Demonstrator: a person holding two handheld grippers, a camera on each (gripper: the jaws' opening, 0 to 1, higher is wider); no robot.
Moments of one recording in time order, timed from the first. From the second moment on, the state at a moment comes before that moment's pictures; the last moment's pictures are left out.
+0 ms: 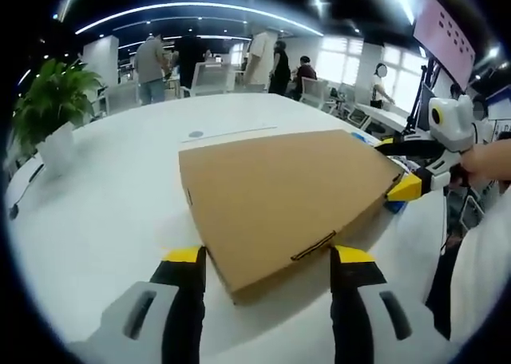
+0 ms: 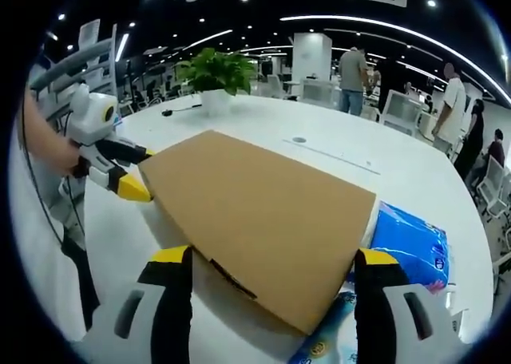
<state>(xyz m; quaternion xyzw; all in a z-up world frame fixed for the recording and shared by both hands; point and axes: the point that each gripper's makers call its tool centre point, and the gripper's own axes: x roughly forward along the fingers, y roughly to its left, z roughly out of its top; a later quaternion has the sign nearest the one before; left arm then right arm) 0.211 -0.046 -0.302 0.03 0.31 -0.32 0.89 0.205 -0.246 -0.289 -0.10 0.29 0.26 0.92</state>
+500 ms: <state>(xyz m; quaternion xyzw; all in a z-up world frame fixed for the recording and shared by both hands) 0.212 -0.045 -0.303 0.04 0.31 -0.32 0.89 0.205 -0.242 -0.288 -0.09 0.29 0.26 0.92</state>
